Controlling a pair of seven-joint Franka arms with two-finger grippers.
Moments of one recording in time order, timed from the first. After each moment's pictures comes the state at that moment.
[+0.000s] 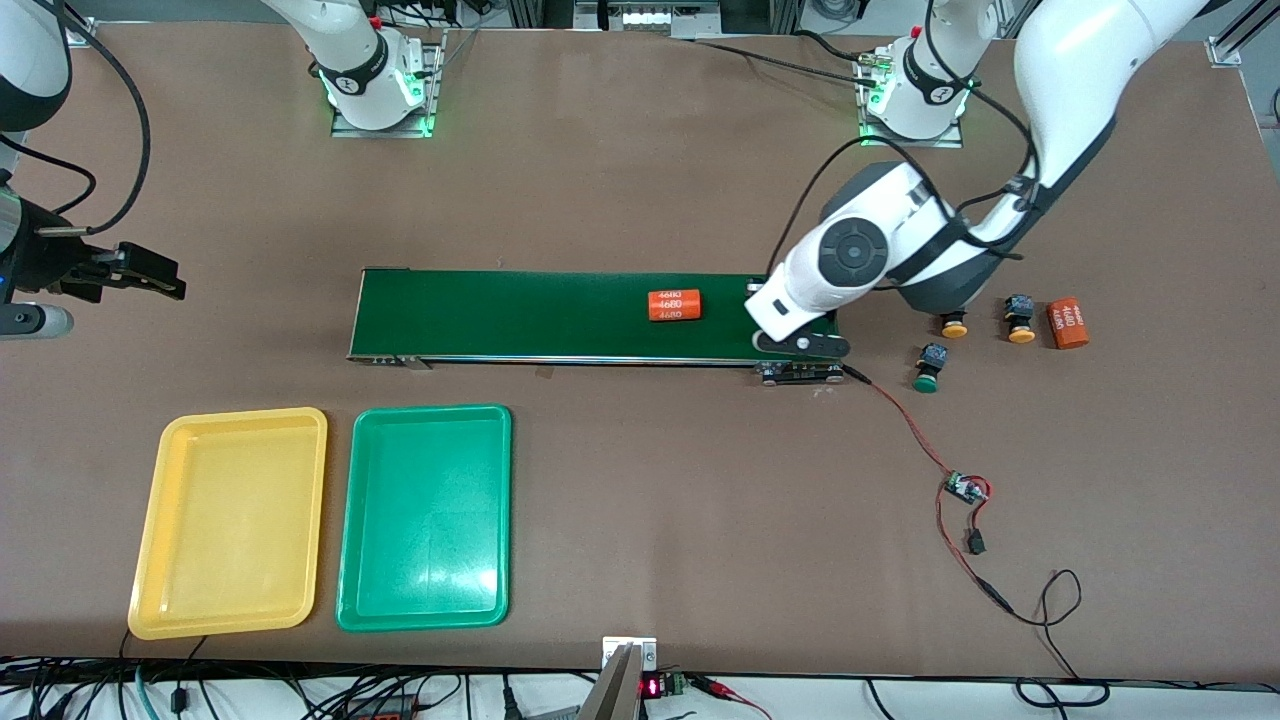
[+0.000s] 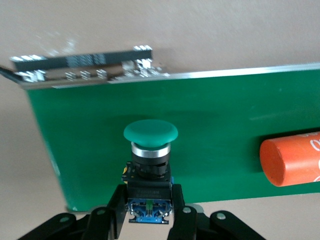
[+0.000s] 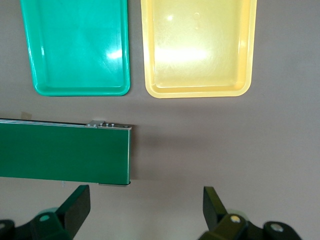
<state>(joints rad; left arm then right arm) 0.36 0.65 -1.02 -1.89 0.38 1.98 -0.76 0.08 0.17 -0.12 -1.50 0.02 1.59 -0.08</state>
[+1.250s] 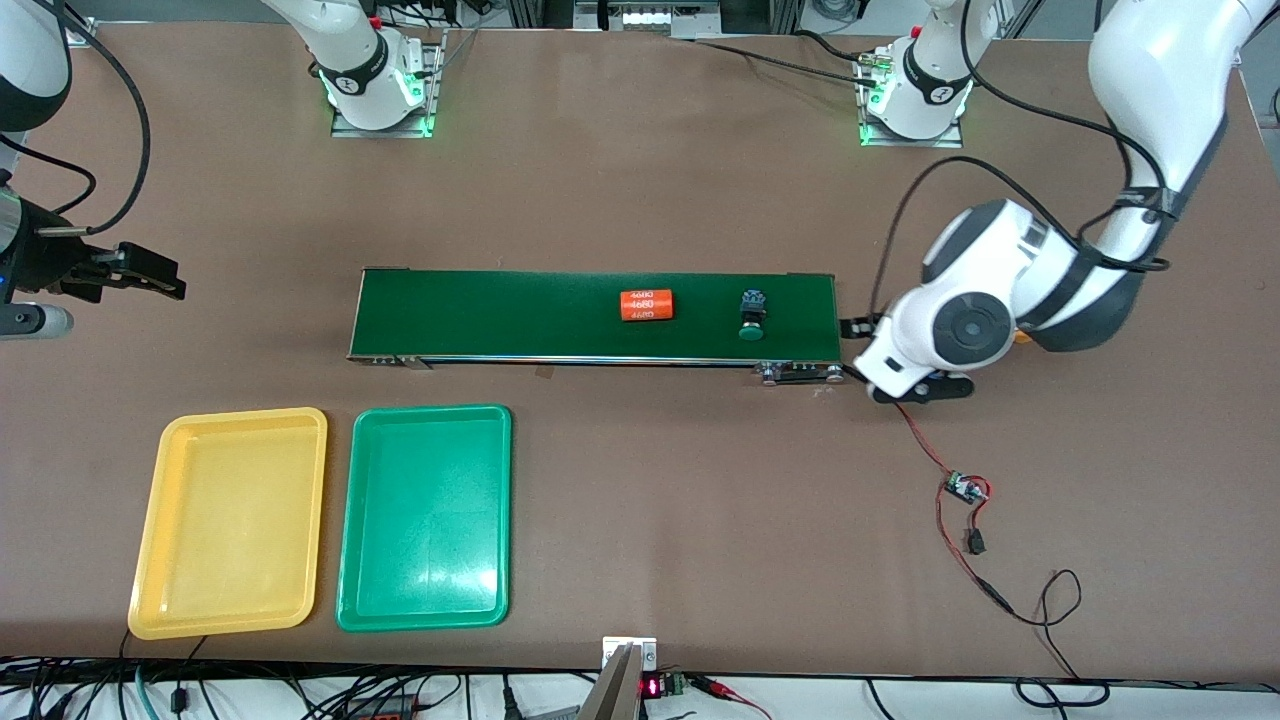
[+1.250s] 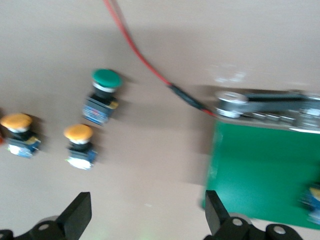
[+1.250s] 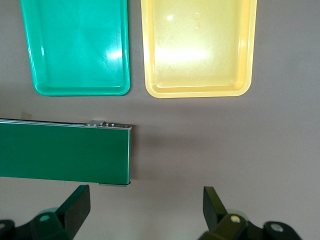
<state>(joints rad) 0.48 0.63 -0.89 -1.69 0.45 1.63 -0.61 0.08 0.17 -0.12 -1.50 0.02 1.59 -0.08</state>
